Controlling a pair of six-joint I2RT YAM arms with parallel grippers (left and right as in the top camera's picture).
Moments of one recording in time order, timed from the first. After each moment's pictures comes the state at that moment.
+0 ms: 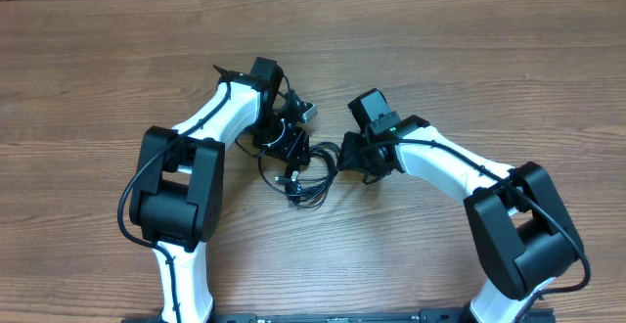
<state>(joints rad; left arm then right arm) -0.29 2.12 1.45 -0.93 0.48 0.24 0.51 1.86 1.10 -0.49 -0.16 0.70</state>
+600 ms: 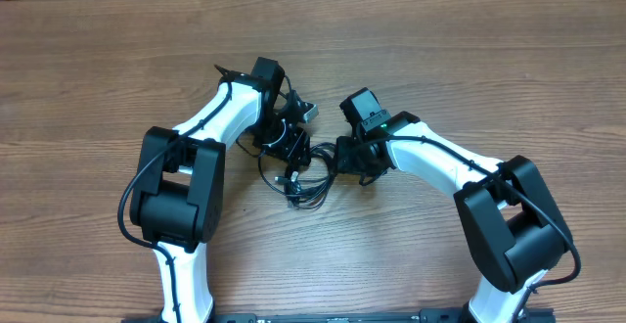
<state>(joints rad) -0.29 2.12 1.45 -0.93 0.47 0.24 0.53 1.91 1.16 -0.57 -0.19 0.59</state>
